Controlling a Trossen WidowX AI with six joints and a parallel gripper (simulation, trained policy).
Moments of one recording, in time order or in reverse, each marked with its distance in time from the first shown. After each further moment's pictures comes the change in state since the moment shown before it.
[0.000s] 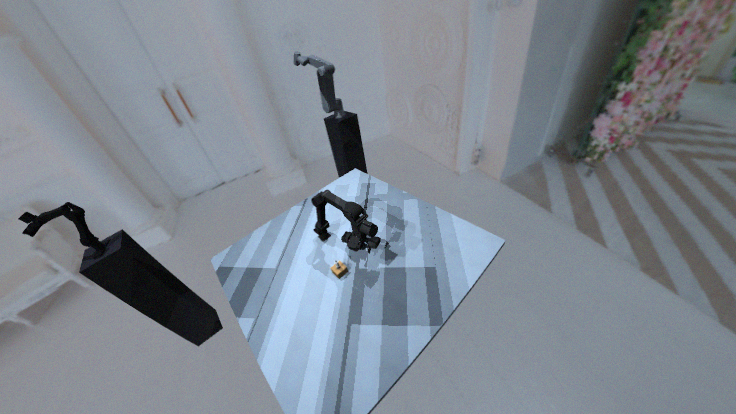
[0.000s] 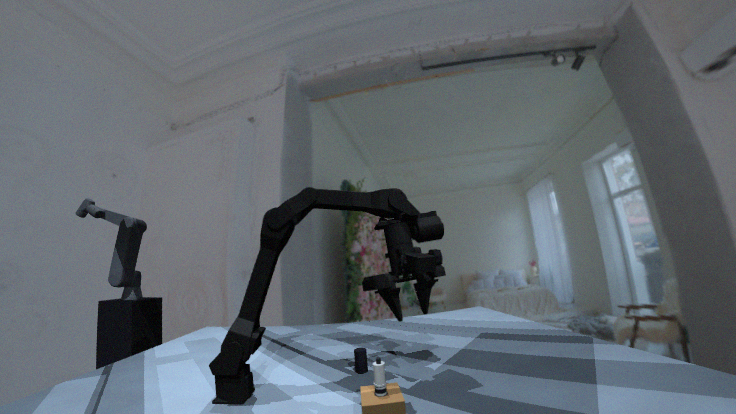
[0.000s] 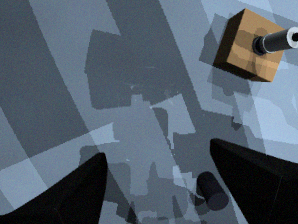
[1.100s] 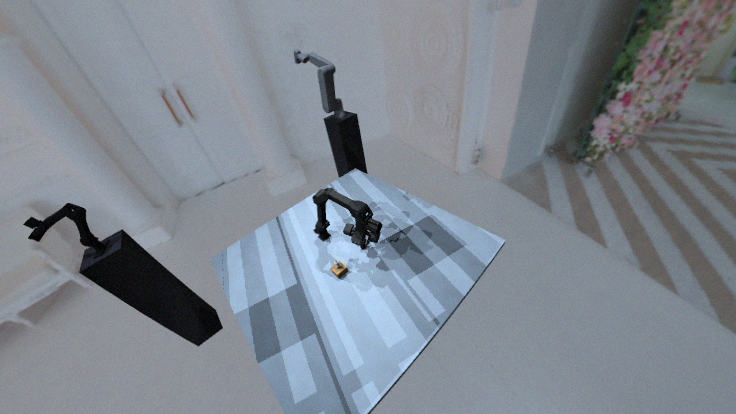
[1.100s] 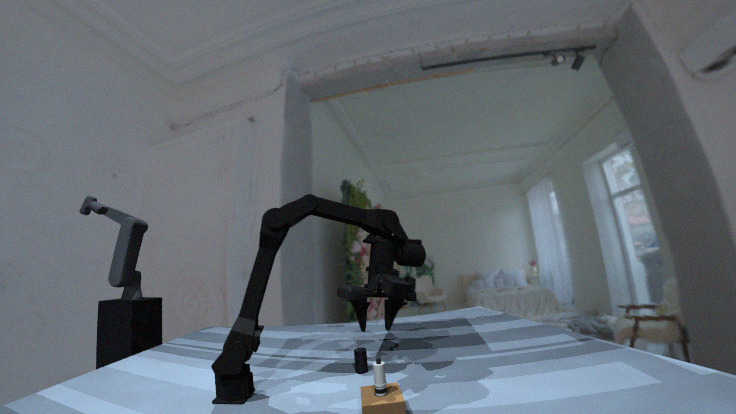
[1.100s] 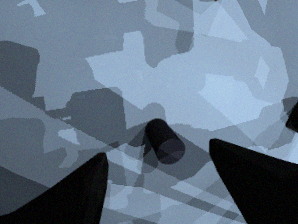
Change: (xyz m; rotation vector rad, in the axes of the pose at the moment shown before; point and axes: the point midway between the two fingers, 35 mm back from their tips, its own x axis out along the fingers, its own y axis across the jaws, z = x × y) arm 0.024 -0.041 -0.082 -0.058 0.169 -0.203
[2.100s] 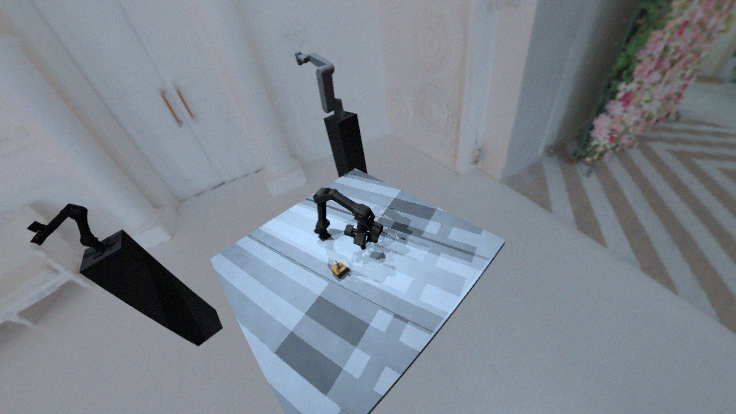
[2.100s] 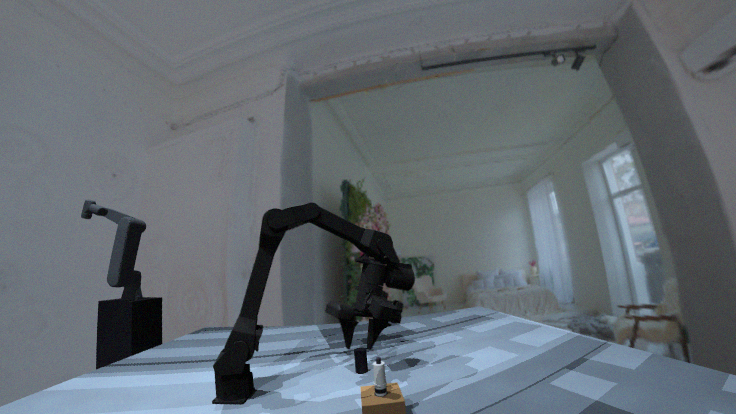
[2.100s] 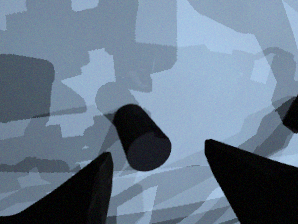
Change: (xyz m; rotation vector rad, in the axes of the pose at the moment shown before) arm 0.051 -0.017 -0.032 -0.073 0.030 -0.103
